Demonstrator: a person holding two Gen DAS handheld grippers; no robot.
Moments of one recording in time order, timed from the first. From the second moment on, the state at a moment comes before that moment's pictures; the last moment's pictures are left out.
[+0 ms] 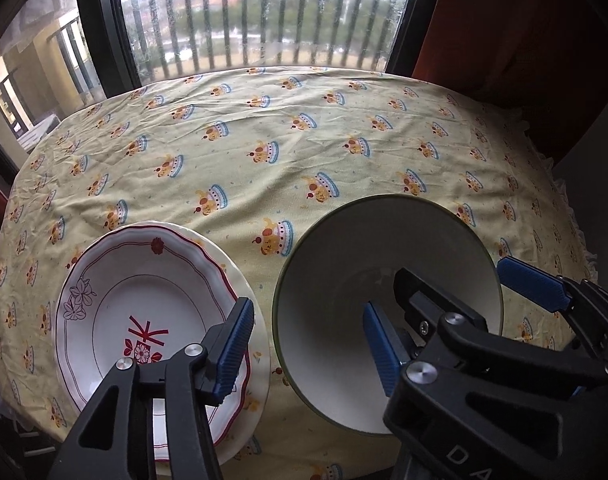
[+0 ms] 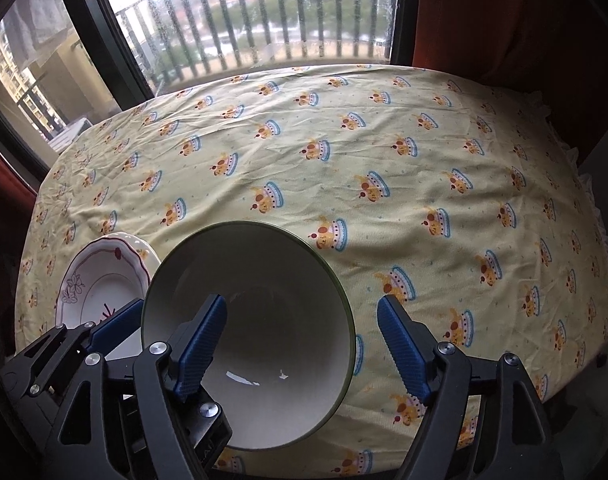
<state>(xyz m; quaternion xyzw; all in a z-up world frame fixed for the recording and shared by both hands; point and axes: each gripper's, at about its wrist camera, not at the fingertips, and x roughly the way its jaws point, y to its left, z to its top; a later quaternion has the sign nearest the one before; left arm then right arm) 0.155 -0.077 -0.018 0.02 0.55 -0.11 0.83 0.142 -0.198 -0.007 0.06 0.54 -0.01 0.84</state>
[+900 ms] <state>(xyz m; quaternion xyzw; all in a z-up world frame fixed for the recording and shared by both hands) 0.159 -0.081 -0.043 0.02 0.57 -0.11 0.82 0.143 -0.210 -0.035 0.11 0.57 -0.02 0.81</state>
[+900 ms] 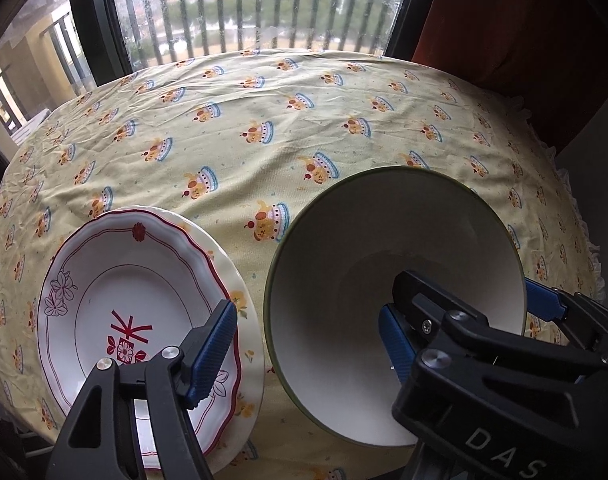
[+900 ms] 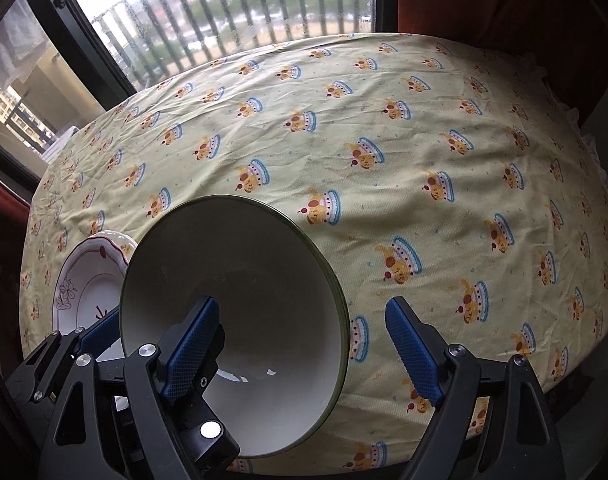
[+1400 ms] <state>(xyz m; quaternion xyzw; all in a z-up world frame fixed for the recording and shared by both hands) 0.166 -0.096 -0.058 0.02 0.59 -0.11 0.80 0.154 -0.213 -0.059 0.13 0.59 0.04 0.80</state>
